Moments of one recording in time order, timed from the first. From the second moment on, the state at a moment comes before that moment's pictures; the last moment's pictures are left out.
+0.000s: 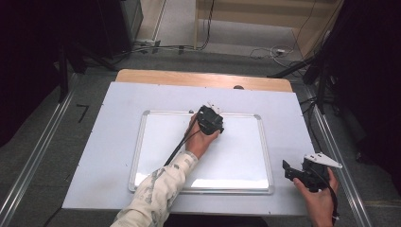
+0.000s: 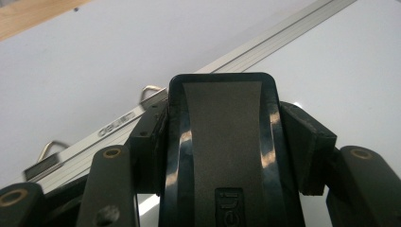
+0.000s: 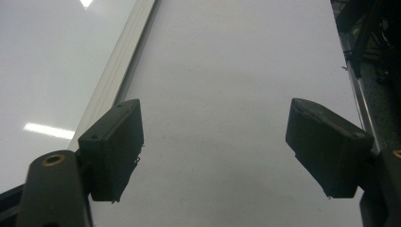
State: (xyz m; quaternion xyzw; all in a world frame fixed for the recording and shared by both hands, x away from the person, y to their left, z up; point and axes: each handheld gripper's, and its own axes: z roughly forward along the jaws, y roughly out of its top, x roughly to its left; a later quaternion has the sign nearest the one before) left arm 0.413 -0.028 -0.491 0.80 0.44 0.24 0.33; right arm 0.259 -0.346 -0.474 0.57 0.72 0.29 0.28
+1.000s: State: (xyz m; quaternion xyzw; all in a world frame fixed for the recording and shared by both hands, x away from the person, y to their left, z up) left arm 0.400 0.052 -0.492 0.77 0.49 0.24 0.33; right arm 0.261 -0.345 -0.477 0.57 0.72 0.28 0.28
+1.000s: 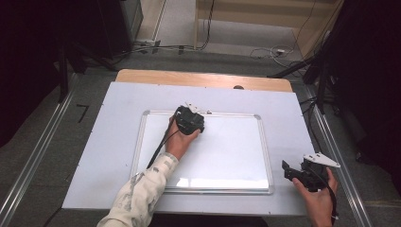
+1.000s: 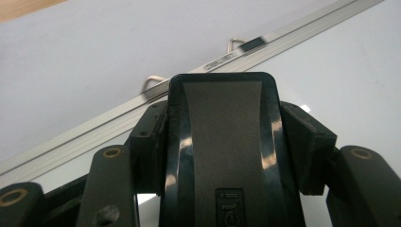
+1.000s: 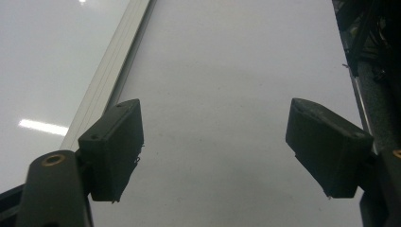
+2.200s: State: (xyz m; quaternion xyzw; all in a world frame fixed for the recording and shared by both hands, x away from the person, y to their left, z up) left arm 0.376 0.132 -0.465 0.70 0.56 0.27 0.35; right arm 0.261 -0.344 -0.477 0.57 0.72 0.28 0.28
